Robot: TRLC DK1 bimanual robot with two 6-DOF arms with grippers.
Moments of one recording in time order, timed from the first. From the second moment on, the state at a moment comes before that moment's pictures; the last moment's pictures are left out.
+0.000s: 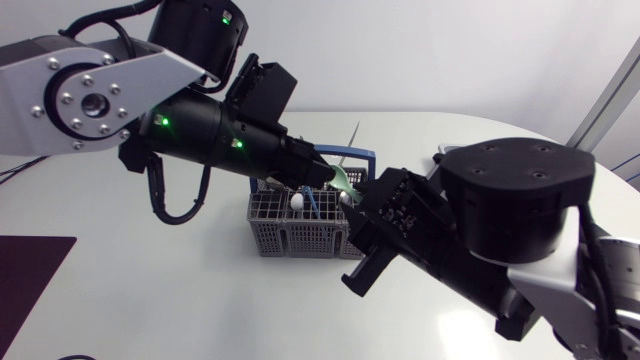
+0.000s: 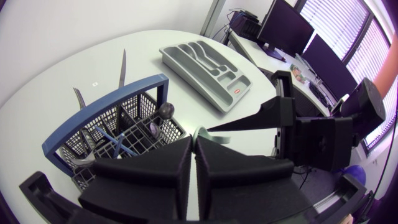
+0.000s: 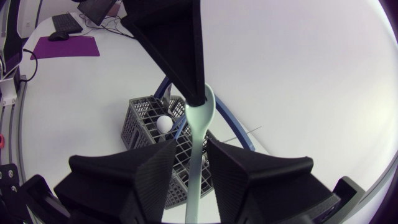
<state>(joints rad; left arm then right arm) -0.66 1.46 1.22 -0.47 0.39 -0.06 0.94 1.11 0.62 0.10 0.36 -0.41</state>
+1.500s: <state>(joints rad) -0.48 1.42 1.32 -0.45 0.40 0.03 0.71 0.81 0.48 -0.12 0.13 -0.50</state>
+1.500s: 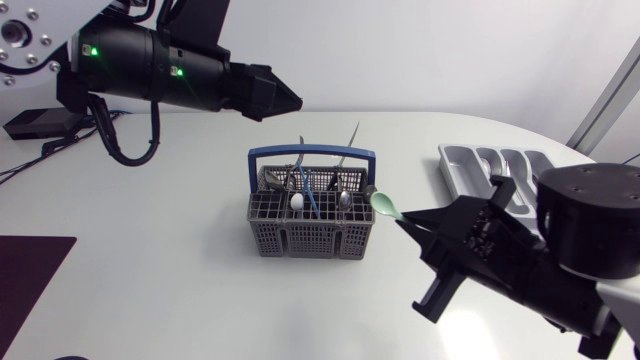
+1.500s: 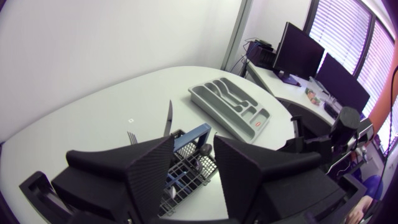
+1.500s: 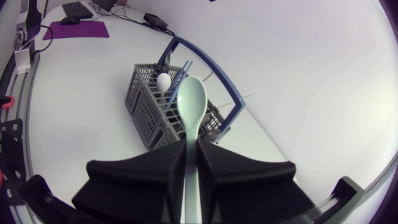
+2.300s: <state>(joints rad) -0.66 1.58 1.30 -0.52 0.38 0.08 -0.18 0.76 0.40 -0.38 -0.60 -1.01</state>
